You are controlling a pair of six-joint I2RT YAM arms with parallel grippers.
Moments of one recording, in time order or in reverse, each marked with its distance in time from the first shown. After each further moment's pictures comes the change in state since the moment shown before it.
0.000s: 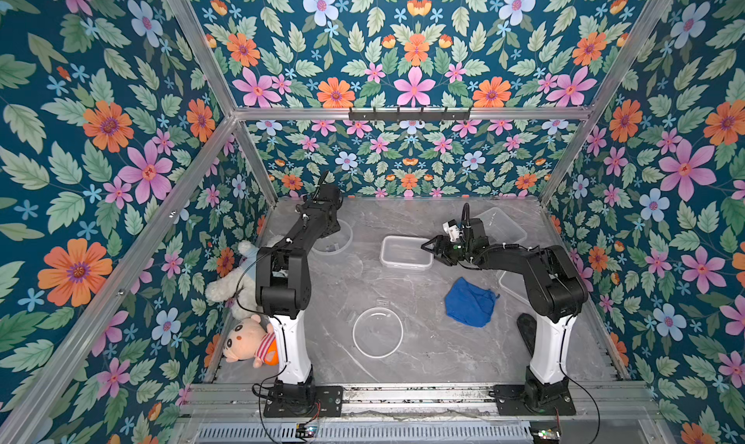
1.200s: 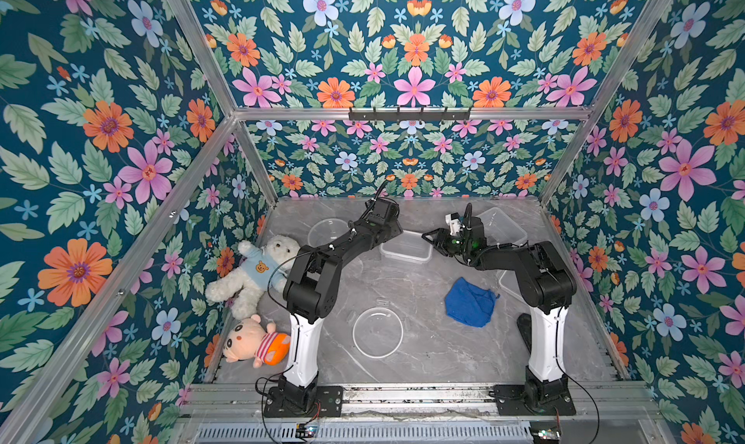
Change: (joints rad) left arm -0.303 0.135 -0.048 0.472 0.321 -0.208; right arm -0.005 0.119 0.058 0.282 0.047 0.117
